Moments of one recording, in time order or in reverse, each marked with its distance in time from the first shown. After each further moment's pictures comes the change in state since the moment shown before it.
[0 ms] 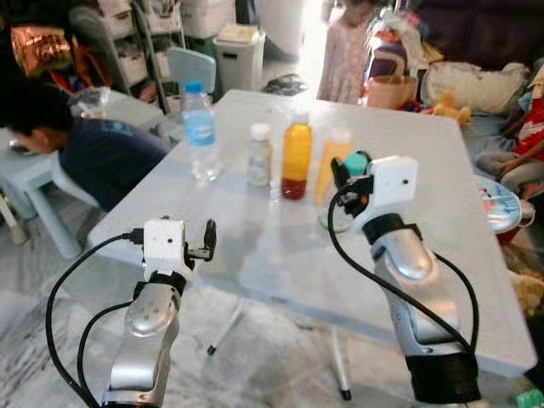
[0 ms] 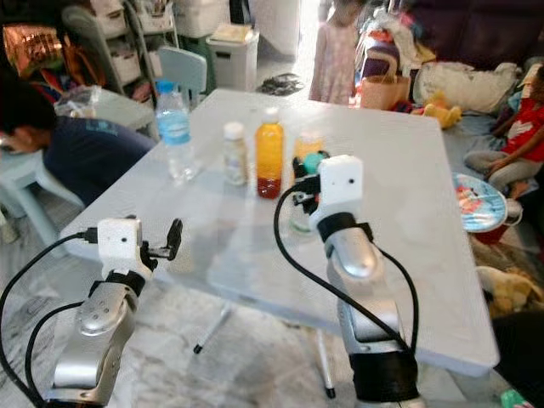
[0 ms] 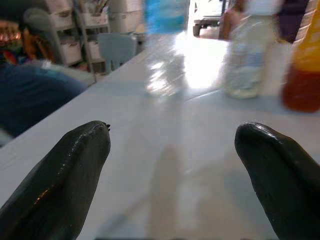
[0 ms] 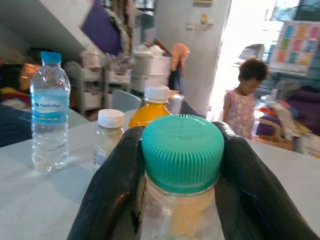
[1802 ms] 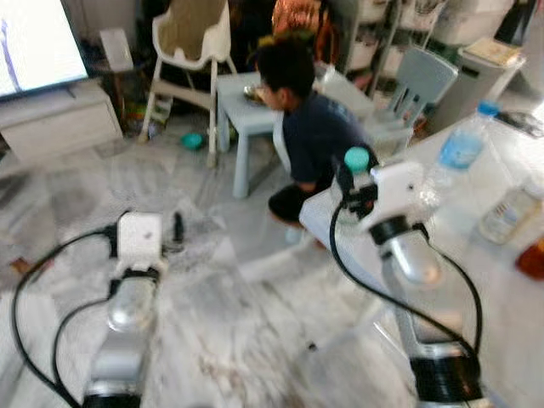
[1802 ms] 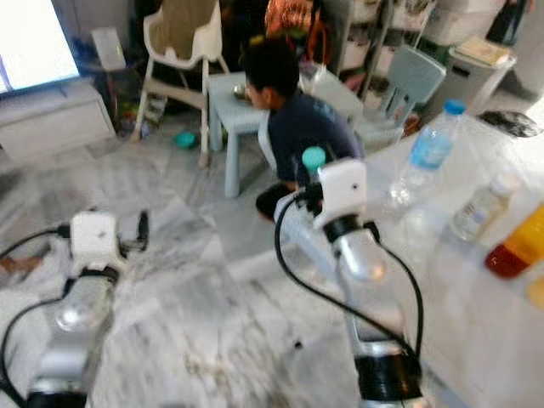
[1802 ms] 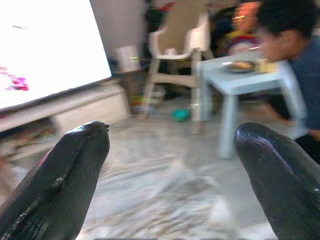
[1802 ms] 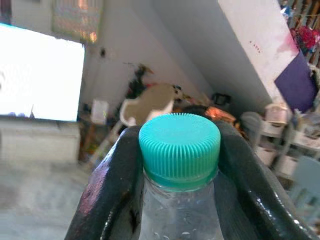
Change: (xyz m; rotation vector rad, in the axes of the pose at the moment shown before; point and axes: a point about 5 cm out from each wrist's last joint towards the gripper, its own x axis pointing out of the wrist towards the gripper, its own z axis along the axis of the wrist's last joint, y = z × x) left arm -0.001 0.037 0.001 0.157 -0.047 0.238; right arm -0.010 0.001 0.002 -0.033 -0.159 0.108
